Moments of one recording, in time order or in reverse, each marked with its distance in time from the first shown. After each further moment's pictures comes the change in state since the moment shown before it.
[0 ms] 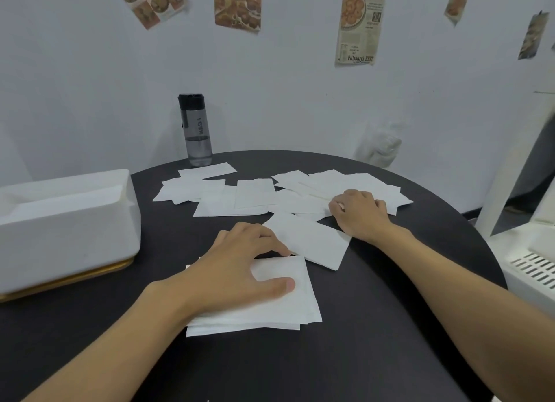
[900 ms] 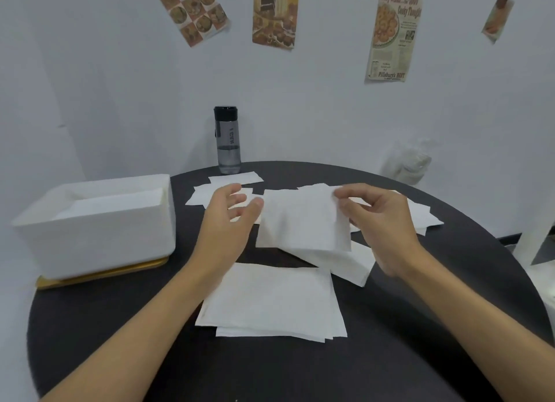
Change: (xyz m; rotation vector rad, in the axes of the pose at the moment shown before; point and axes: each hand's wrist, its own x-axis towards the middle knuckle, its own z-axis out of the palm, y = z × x) left_hand 0.008 -0.009 -0.029 -0.712 0.743 -0.350; right_hand -0.065 -0.065 -0.048 1.198 0.135 -0.185
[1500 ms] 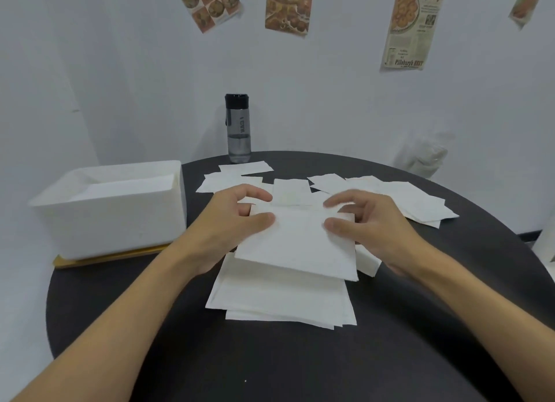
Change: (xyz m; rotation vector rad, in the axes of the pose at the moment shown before) left_hand 0.000 -0.003 -0.027 0.007 -0.342 -0.064; right_hand -0.011 0.001 0.002 -0.120 -0.343 0.092
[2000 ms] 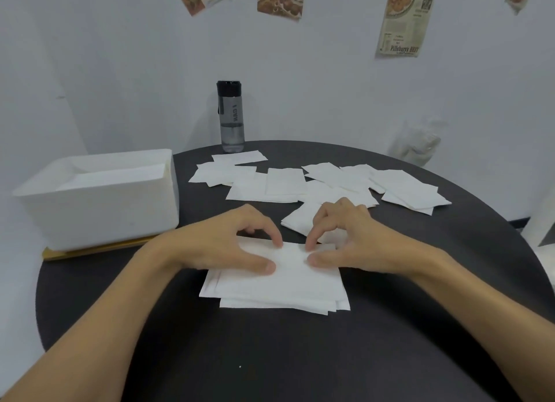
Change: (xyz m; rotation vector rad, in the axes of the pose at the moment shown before) left_hand -0.010 0.000 -0.010 0.633 -0.486 0.029; right_hand -0.013 0.003 0.004 -0.565 -0.359 0.027
